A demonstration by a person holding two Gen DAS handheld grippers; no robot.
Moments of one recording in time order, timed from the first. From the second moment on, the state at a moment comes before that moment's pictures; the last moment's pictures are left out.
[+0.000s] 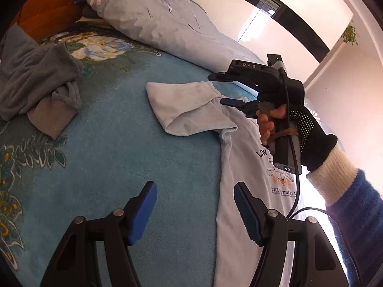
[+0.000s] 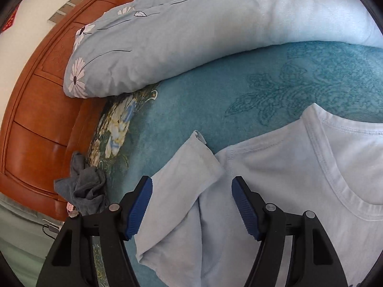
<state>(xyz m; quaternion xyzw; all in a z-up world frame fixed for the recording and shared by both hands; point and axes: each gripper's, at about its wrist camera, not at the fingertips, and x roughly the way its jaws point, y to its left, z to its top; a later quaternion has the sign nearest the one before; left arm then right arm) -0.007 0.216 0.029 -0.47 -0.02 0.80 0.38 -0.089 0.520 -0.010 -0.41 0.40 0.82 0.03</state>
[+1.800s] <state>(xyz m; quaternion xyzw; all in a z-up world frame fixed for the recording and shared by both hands) -0.087 0.337 -0.013 -0.50 -0.03 0.83 0.24 0.130 0.603 0.152 -0.18 0.33 0.92 0.07</state>
